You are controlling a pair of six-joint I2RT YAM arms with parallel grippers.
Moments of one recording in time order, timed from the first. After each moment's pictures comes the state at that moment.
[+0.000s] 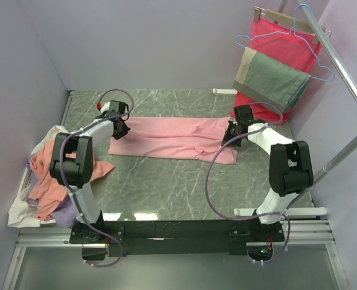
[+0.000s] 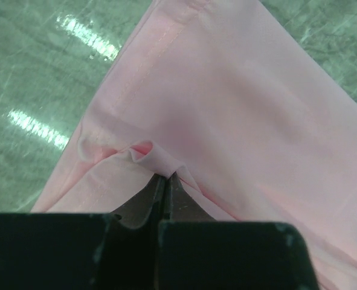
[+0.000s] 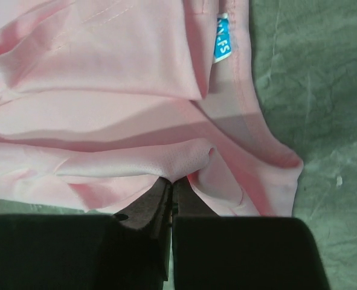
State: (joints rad) left arm -0.17 1.84 1.22 -0.34 -0.29 -0.75; right arm 0.14 1.71 1.12 -0.46 -0.12 0.54
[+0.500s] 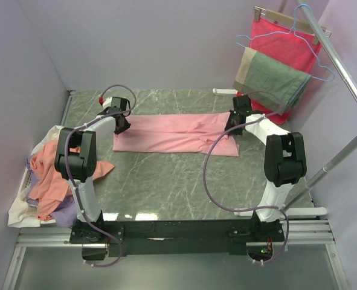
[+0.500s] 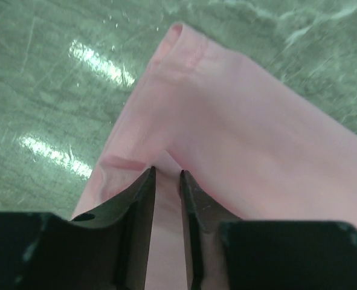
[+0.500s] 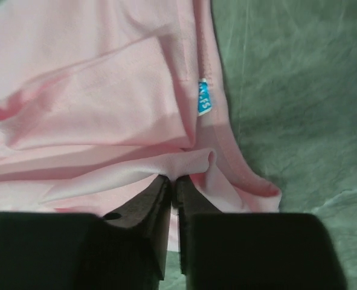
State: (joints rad) left arm -0.17 1.95 1.32 -0.29 -0.33 -0.69; right arm 0.13 1.86 1.30 -0.44 0.04 0.48
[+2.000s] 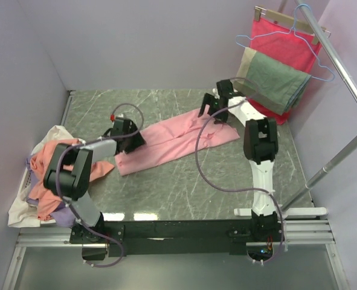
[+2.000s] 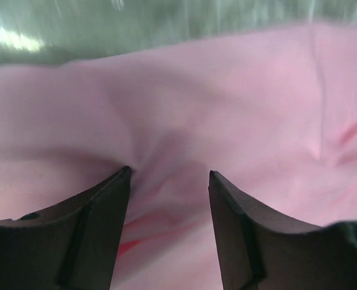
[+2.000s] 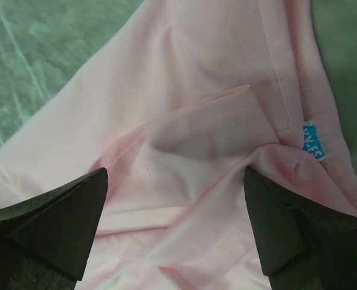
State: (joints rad) left arm -0.24 1.76 0.95 -0.02 0.02 -0.72; right arm 0.19 2.28 1.85 -0.57 -0.18 0.51
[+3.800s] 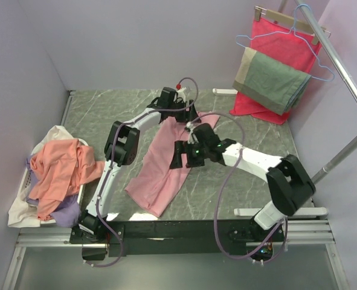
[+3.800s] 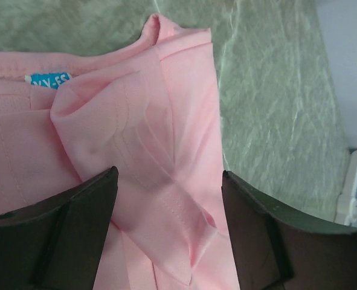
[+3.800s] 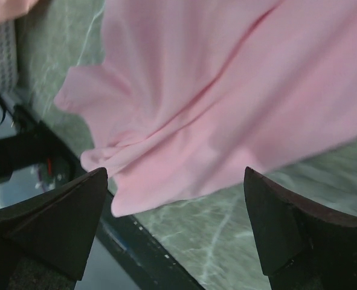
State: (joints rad) left arm -0.48 2.58 2.14 -0.16 0.64 -0.44; right arm 0.64 1.54 0.96 -0.25 -0.39 0.54
